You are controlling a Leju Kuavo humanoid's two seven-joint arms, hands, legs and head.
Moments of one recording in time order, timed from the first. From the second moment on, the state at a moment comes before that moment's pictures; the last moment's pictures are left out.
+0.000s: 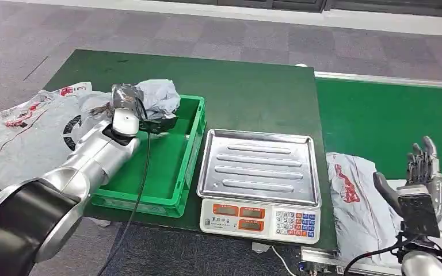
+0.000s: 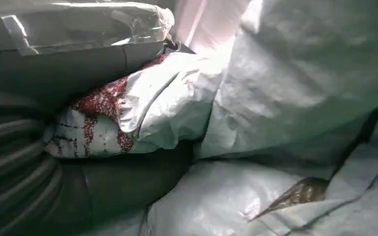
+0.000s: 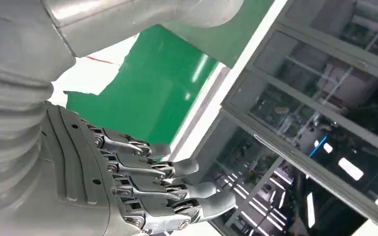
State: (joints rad) left arm -1.06 0.05 -0.52 -0.31 -1.53 -0.06 0.48; right arm -0.01 -0.25 -0.07 -1.65 0.18 -0.31 -0.28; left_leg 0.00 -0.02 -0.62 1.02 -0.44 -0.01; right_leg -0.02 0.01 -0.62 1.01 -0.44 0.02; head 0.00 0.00
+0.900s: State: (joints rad) left arm -1.03 0.00 -0.32 -0.36 -1.48 0.38 0.39; right arm -0.04 -0.23 -0.08 -1.51 0.33 -0.22 -0.14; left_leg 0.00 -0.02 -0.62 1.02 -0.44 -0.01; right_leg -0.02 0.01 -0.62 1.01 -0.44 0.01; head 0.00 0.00
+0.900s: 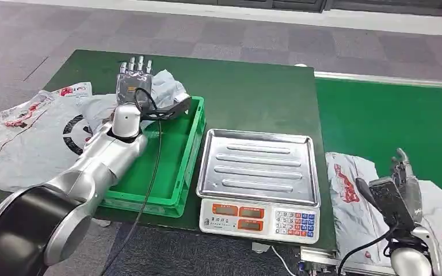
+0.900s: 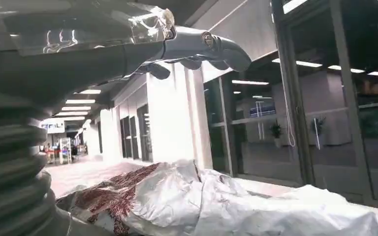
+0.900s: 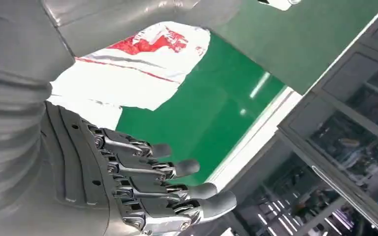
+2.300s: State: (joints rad) left arm -0.89 -0.20 0.03 -0.43 -0.43 0.07 -0.36; right arm -0.56 -0.34 0.14 -0.45 0.75 0.09 0.07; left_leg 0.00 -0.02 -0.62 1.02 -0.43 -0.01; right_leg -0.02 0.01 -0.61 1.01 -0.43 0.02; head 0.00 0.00
